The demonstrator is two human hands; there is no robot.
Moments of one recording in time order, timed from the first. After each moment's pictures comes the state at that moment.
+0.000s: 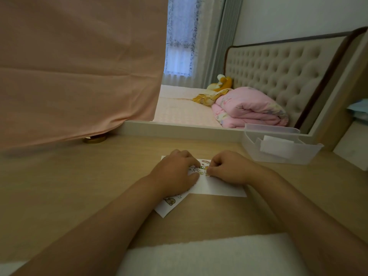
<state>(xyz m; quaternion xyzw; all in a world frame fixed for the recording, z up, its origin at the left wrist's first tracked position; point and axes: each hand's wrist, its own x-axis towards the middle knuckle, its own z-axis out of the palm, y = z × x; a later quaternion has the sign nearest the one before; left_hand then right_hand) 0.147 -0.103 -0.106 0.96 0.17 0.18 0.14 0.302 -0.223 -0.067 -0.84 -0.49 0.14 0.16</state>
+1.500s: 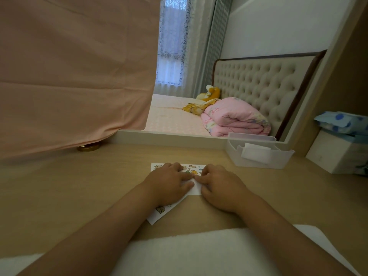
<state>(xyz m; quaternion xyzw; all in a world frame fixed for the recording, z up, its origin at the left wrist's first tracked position) 0.135 -0.130 -0.097 0.97 0.19 0.09 0.10 0.269 -0.271 -0.082 -0.80 -0.59 -0.07 0.04</state>
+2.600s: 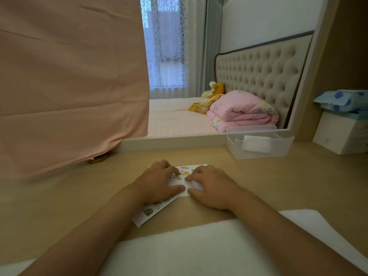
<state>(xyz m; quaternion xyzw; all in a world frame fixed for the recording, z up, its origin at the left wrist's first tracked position) 0.114 -0.121 -0.085 0.96 0.24 0.07 0.11 0.259 -0.275 -0.089 -0.78 -0.61 0.01 0.13</state>
